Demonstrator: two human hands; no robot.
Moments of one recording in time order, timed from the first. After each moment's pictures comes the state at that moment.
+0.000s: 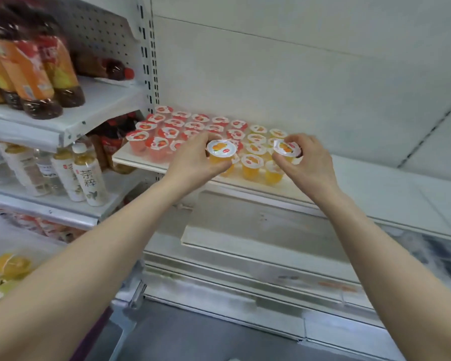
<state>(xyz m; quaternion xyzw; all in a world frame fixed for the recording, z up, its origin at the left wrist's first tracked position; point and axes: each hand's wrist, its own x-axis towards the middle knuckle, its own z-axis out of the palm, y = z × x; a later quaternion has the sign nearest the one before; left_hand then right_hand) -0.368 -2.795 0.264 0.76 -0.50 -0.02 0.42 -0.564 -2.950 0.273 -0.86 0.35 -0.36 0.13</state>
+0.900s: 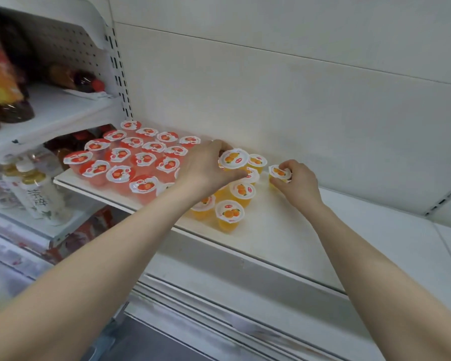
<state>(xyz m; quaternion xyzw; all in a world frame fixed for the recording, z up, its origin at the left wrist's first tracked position) -0.414 -2.982 0.278 0.82 -0.44 0.01 0.37 -0.548 -3.182 0.216 -0.88 0.36 -0.24 0.21</state>
